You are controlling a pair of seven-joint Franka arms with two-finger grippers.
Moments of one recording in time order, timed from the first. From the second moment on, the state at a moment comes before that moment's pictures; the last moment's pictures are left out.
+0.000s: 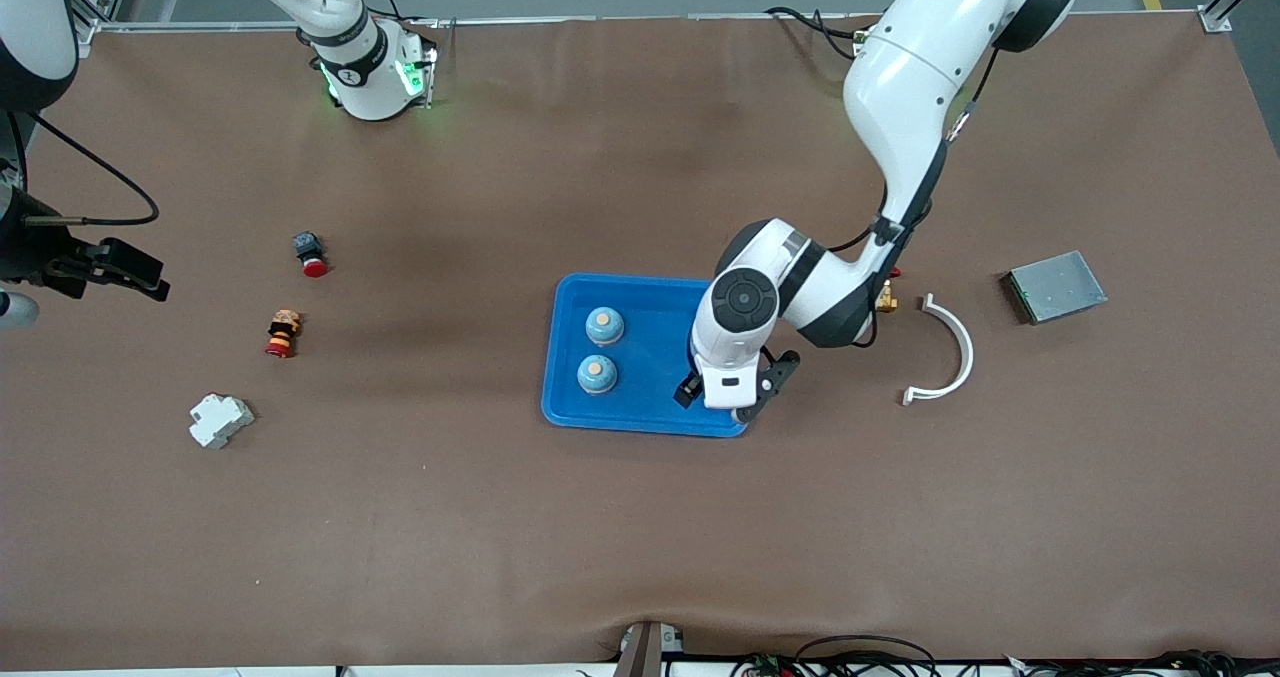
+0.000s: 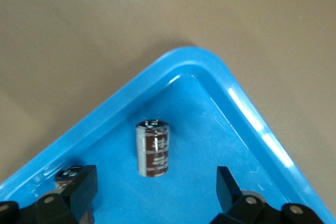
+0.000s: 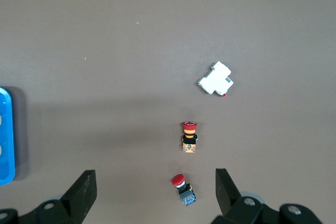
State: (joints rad) left arm -0.49 0.80 -0.16 -1.38 0.09 2.17 -1.49; right arm -0.01 0.08 -0.04 -1.61 0.00 1.72 -0.01
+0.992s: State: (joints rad) left arm -0.31 0.56 -0.16 -1.38 0.05 1.71 -1.01; right arm -0.01 0.08 -0.04 -1.60 0.00 1.70 -0.01
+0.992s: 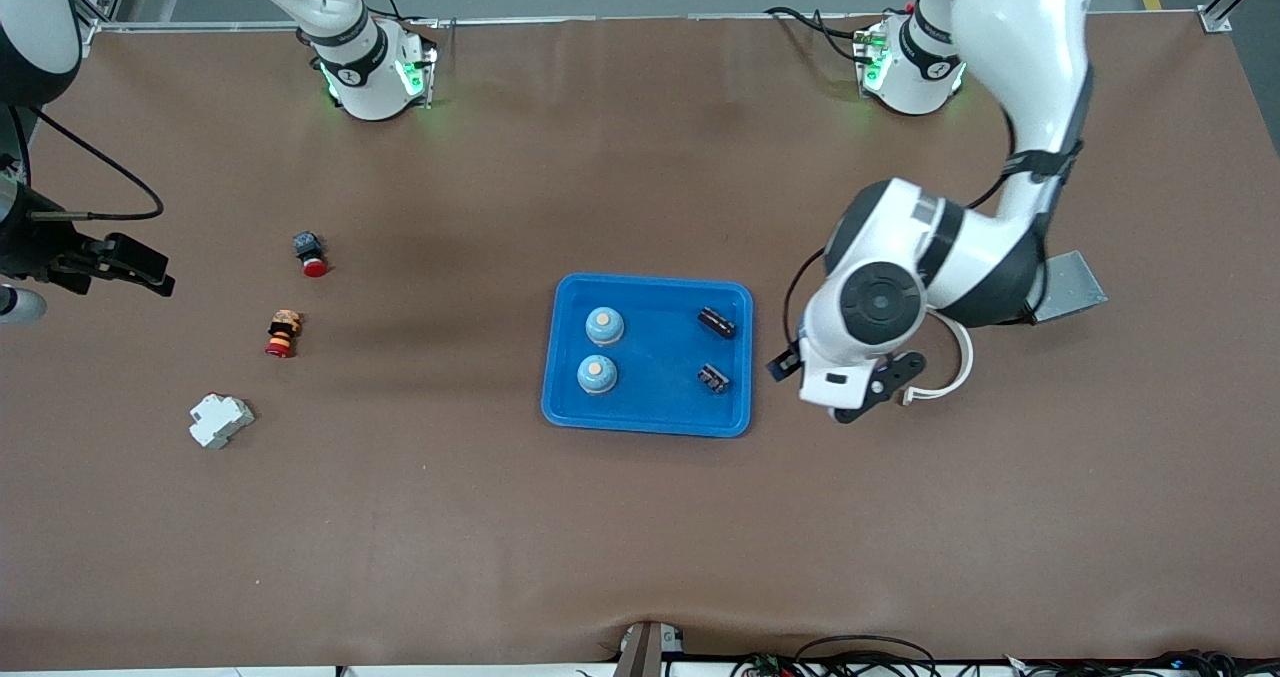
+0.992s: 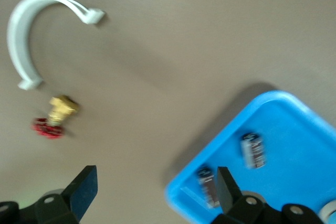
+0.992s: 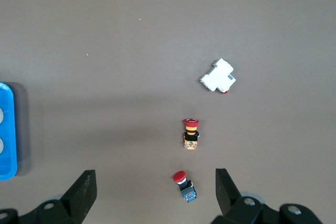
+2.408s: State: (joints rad) left arm 0.13 -0.01 -0.16 -1.84 0.00 1.61 -0.13; right arm -0.01 0.07 -0.04 -1.60 0.02 1.69 0.01
